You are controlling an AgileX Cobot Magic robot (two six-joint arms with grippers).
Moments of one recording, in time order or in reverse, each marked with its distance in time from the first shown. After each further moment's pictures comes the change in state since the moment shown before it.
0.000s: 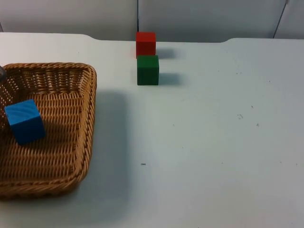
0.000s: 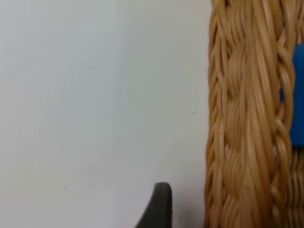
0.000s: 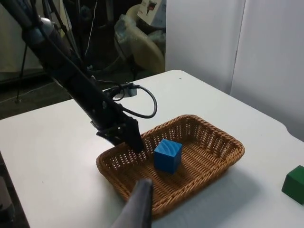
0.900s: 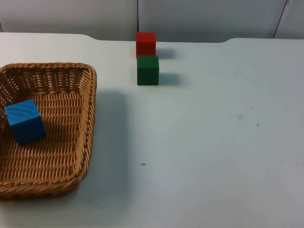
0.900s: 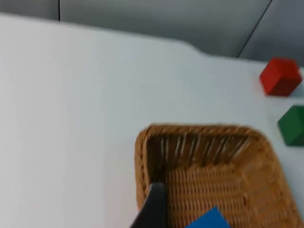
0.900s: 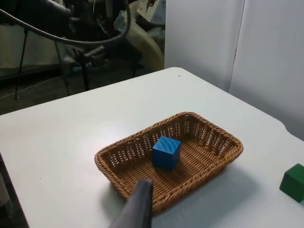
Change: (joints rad) right arm 0.000 0.000 0.000 -0.007 0.008 -0.004; left arm 0.000 -0.737 0.000 0.106 -0.032 -0.129
